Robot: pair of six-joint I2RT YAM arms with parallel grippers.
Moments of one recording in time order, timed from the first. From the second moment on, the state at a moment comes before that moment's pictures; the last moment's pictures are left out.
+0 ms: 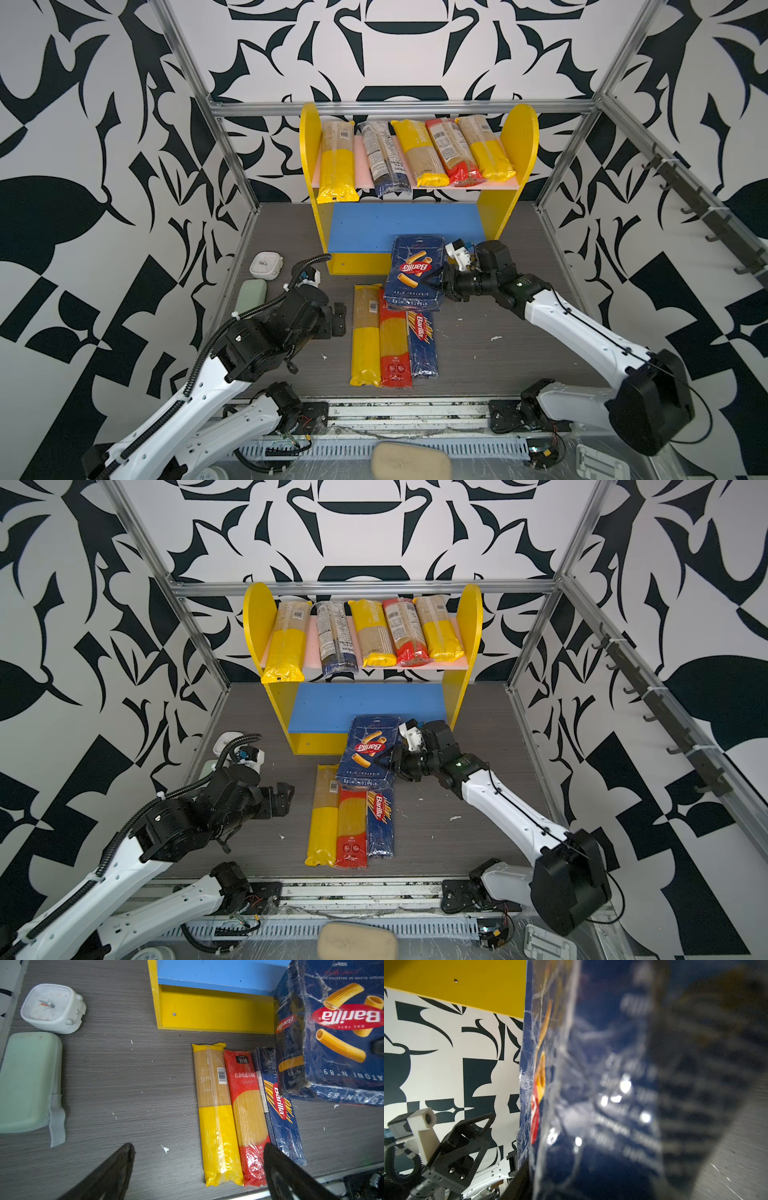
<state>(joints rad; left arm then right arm) -0.82 0.75 0.99 -1.10 -0.35 -0.64 0.48 1.29 0.95 -0.30 -0.67 0.86</state>
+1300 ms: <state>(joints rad) -0.82 0.76 1.09 -1.14 -0.44 -0.62 0.51 2.17 1.82 -0.08 -0.75 0.83</state>
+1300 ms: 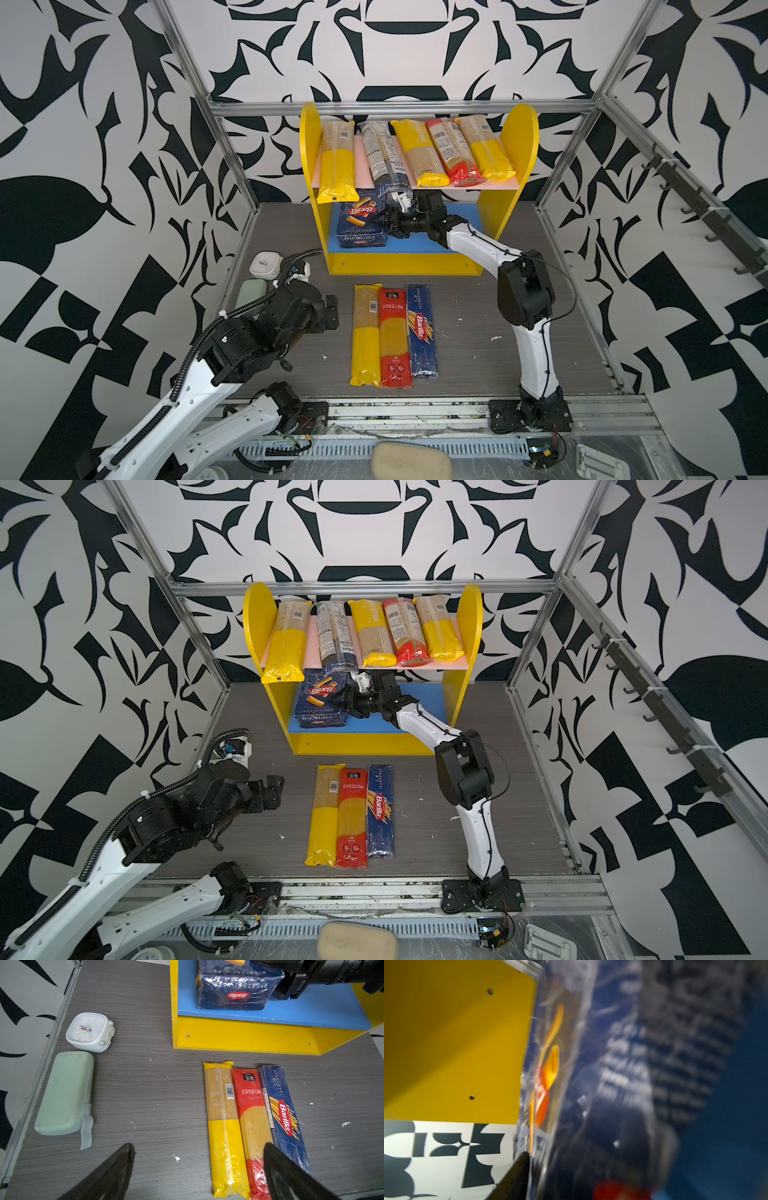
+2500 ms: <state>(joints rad) -0.82 0.75 1.02 -1.08 -0.38 -0.60 0.55 1.69 1.29 -0.27 -0.53 0.71</state>
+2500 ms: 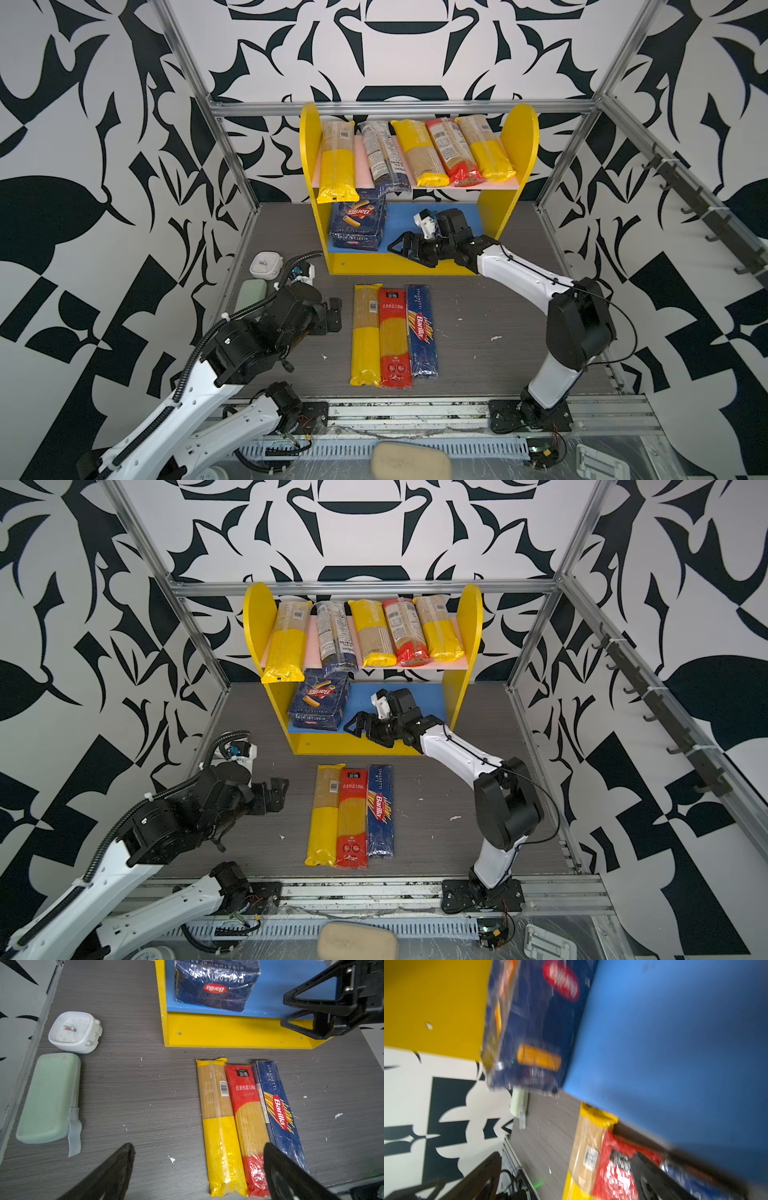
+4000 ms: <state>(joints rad) -0.66 0.81 0.65 -0.67 -0.06 -0.64 1.23 1.45 0.83 -0.70 0.29 1.06</state>
